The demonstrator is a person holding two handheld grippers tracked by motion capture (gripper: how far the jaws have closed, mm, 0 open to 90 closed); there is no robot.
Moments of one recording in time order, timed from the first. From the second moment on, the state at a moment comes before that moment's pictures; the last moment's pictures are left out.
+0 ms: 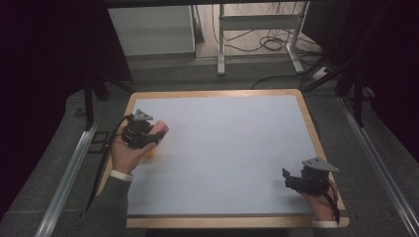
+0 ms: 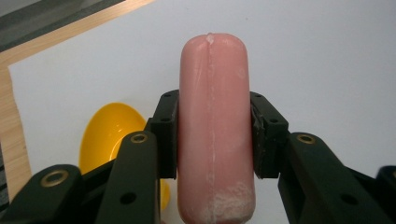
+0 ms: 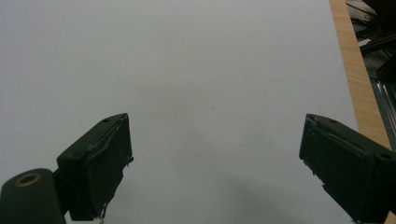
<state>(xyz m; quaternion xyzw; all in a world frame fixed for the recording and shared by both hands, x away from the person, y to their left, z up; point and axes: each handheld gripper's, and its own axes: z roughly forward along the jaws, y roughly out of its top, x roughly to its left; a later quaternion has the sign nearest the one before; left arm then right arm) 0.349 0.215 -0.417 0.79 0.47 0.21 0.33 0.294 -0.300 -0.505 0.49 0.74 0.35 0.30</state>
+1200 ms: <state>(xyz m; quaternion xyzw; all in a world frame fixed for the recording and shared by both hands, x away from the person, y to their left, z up) 0.371 0.249 -0.440 0.78 0.52 0.20 0.29 0.294 -0.300 -0.506 0.49 0.74 0.34 0.30</state>
